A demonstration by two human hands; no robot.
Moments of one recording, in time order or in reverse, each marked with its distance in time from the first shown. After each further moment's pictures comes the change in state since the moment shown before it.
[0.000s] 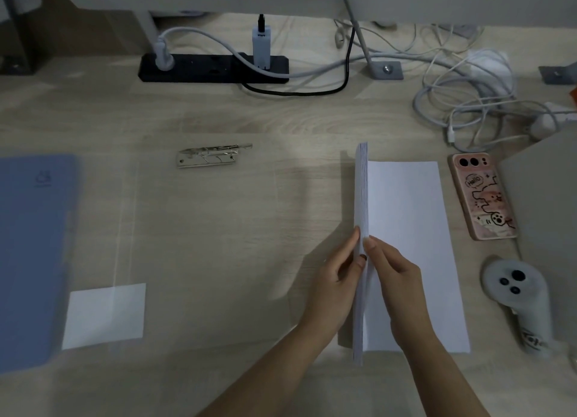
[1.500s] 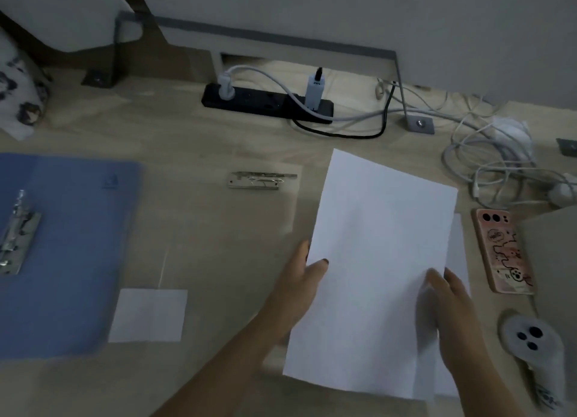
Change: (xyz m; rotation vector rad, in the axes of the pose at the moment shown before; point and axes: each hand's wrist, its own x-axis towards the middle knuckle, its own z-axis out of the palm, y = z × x) left_hand -0.019 0.049 -0.099 0.029 0.123 0.075; right_hand 0.013 -0.029 -0.016 -0.102 0.162 0.138
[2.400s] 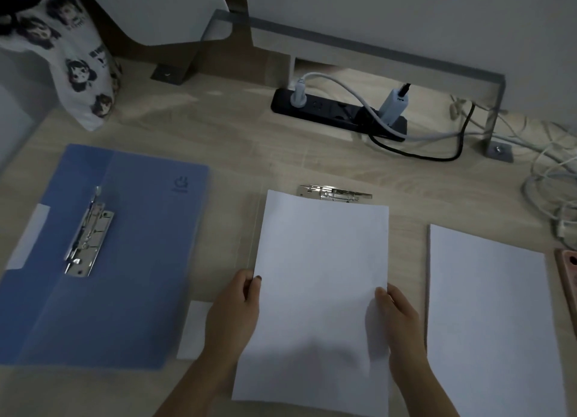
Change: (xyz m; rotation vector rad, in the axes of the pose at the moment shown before) left_hand -0.025 -0.059 -0.167 0.532 0.461 -0.227; right_hand -0.046 0.006 0.163 0.012 -0.202 -0.022
